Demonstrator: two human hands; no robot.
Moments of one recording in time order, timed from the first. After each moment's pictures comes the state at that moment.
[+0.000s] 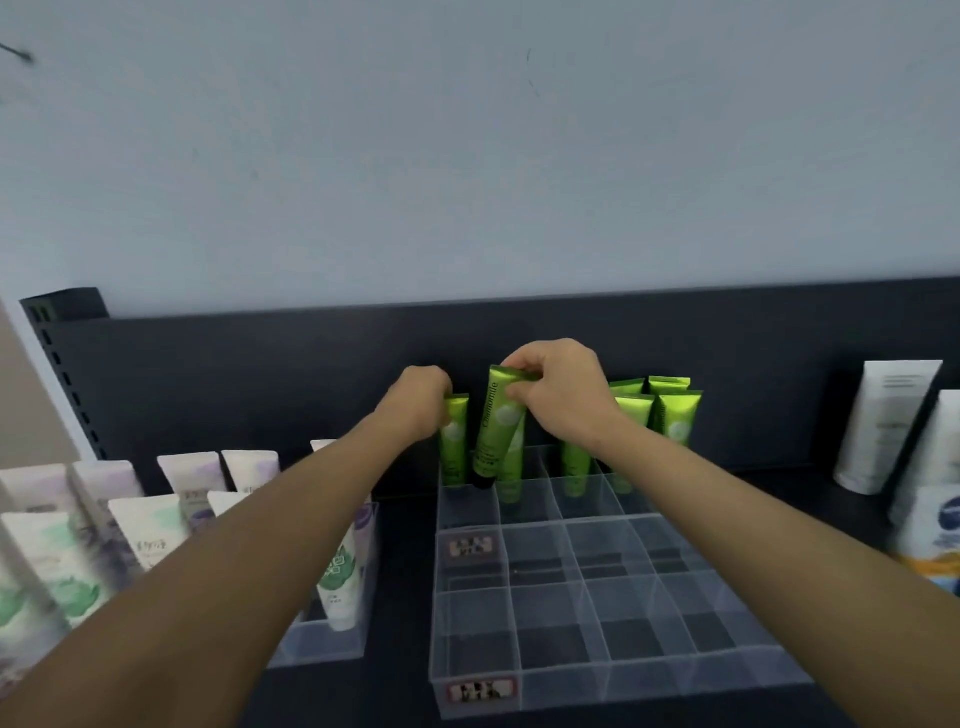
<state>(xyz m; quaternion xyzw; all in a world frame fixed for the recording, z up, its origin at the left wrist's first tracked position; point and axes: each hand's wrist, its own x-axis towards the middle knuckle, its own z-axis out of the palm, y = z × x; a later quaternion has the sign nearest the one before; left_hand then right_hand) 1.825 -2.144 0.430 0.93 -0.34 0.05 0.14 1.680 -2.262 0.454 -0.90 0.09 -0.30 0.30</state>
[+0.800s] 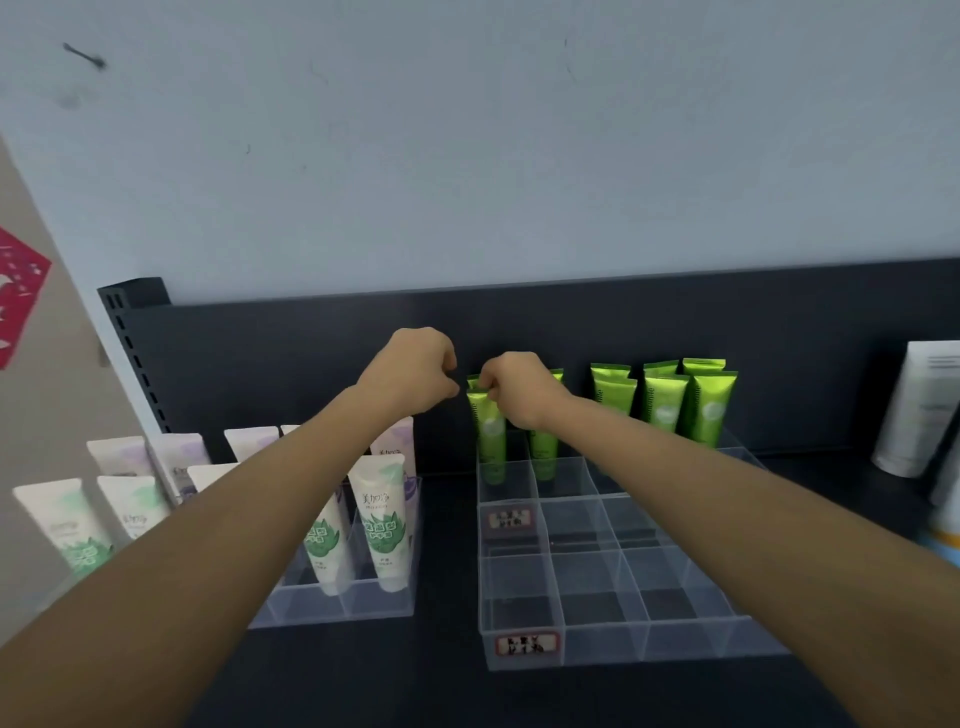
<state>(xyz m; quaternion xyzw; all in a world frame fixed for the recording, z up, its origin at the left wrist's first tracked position) 1.791 -2.083 0.467 0.91 -0.36 0.11 0.16 1.747 -2.231 0.426 -0.98 0.05 -0.14 0.14</state>
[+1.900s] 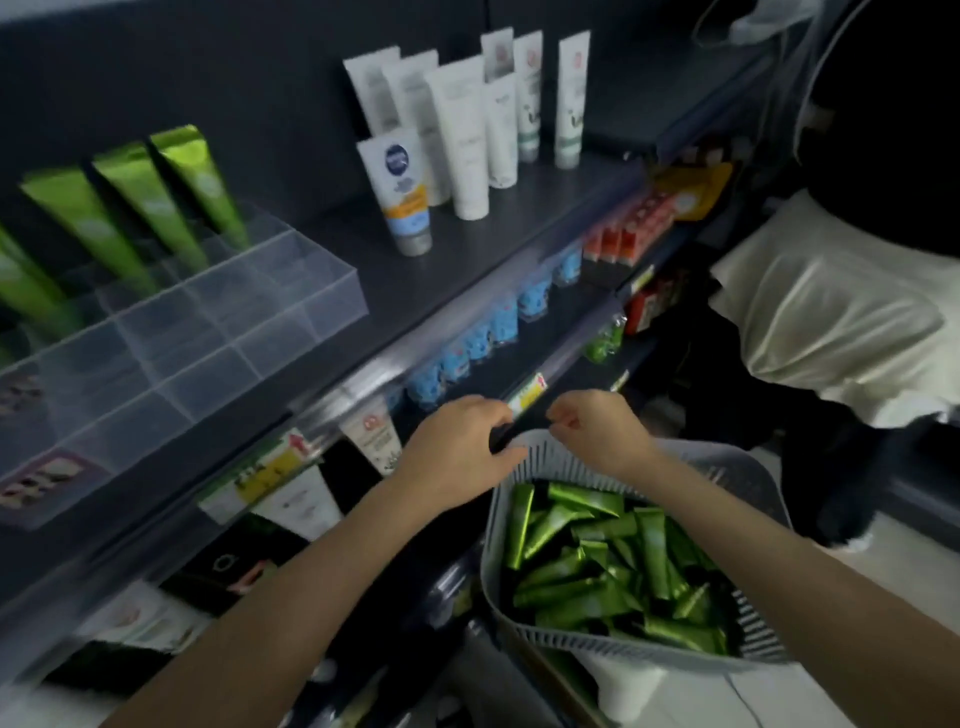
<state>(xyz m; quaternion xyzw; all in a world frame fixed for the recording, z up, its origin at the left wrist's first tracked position) 1.407 -2.213 0.242 0.67 -0.72 -0.14 0.15 1.238 -2.292 0.210 -0.81 0.50 -0.14 0.26</state>
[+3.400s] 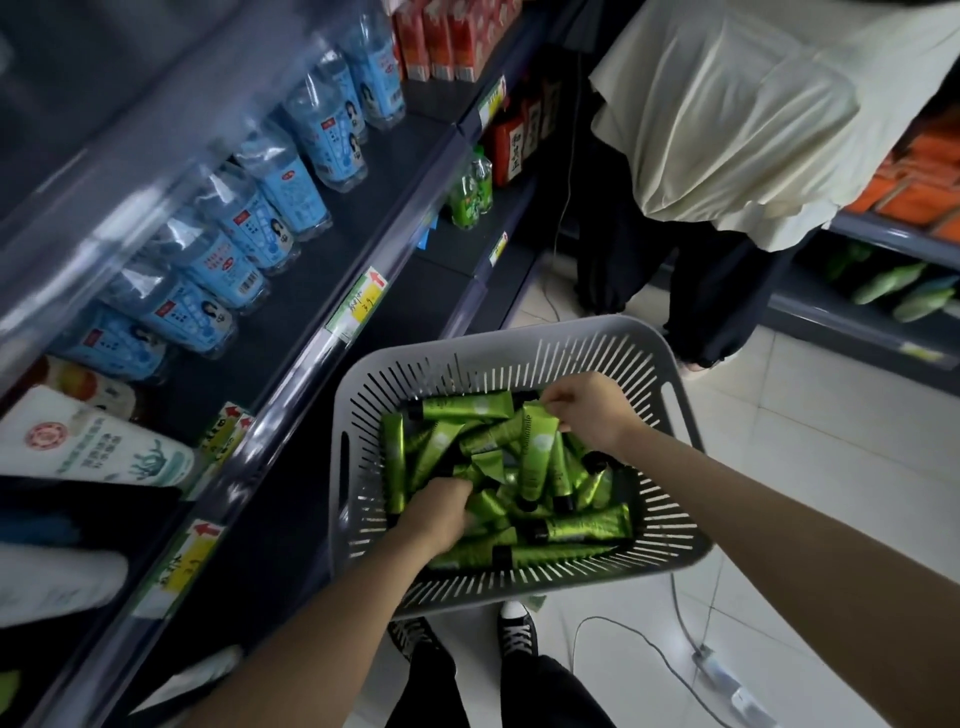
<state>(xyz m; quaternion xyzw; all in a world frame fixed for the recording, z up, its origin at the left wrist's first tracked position) 1.310 -2.241 -0.027 0.61 -0.67 -0.40 -0.12 1.105 -2.318 0.033 -0.62 0.64 -0.13 0.43</state>
